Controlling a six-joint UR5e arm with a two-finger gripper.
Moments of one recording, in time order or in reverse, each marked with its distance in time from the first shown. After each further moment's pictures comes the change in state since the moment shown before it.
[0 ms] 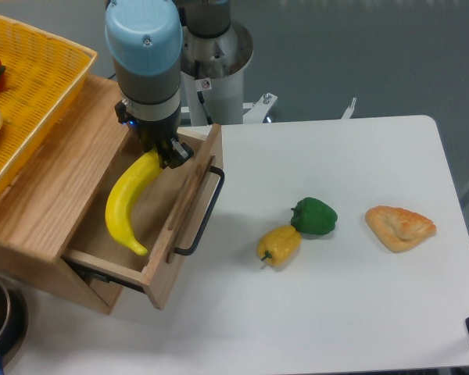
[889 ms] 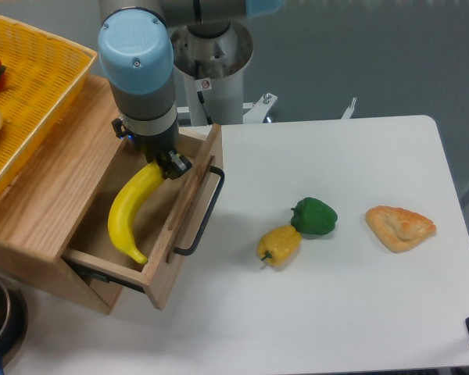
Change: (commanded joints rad) arm -0.021 -0.008 -0.055 0.063 0.043 -0.002
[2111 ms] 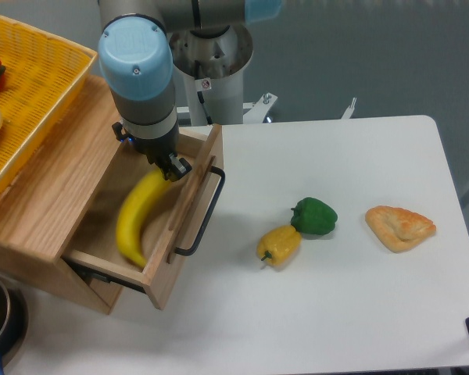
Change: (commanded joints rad) arm -0.008 0.000 -0.011 0.003 0.018 0.038
